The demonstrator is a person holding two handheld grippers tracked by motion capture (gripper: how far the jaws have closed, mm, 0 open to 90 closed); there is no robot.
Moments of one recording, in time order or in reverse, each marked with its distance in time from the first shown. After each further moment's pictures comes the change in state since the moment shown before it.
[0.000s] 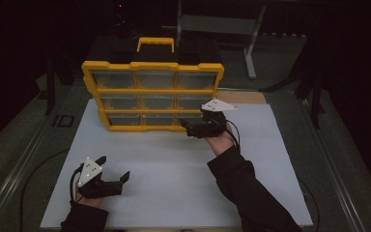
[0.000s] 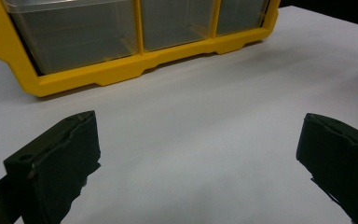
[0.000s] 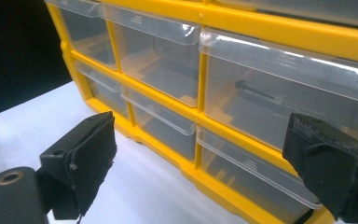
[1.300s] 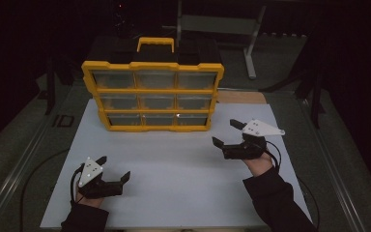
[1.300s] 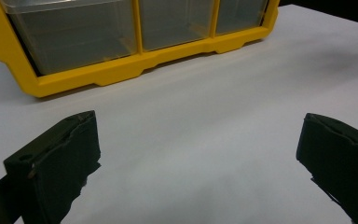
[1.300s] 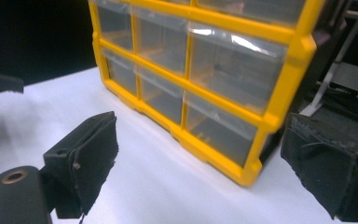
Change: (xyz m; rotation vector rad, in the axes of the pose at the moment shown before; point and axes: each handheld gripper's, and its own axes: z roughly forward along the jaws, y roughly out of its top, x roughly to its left) left arm -0.001 0.001 -0.001 -0.004 0.002 0.002; right arm -0.025 -0.044 -0.103 -0.075 0.024 -0.097
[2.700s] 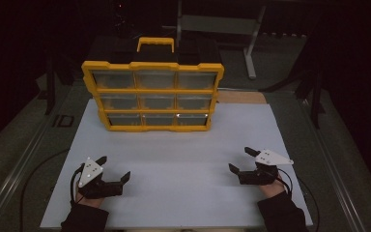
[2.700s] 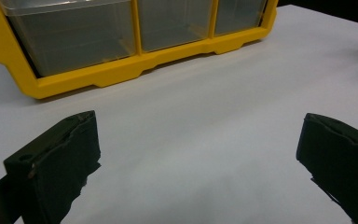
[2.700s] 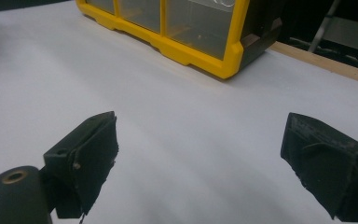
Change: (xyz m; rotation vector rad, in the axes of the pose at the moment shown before) left arm -0.001 0.000 0.000 0.000 -0.003 0.005; right arm -0.015 -0.105 -0.029 0.099 -0.039 0.020
